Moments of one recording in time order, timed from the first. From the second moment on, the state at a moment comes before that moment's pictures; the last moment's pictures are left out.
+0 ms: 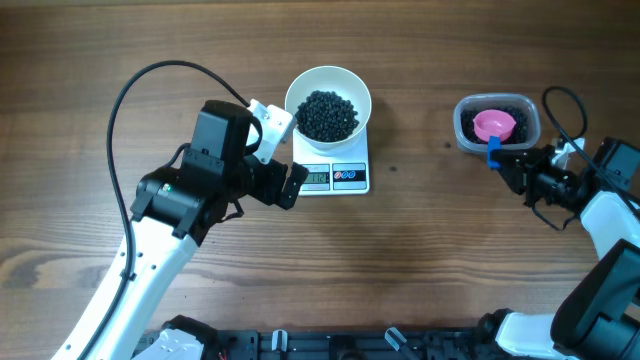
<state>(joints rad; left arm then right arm) -0.39 1.21 1.11 -0.81 0.18 0.06 -0.55 1.57 0.77 -0.33 -0.97 0.62</state>
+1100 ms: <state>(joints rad) -0.39 1.21 1.11 -0.81 0.18 0.06 -0.55 1.16 1.05 -0.93 -0.55 0.26</state>
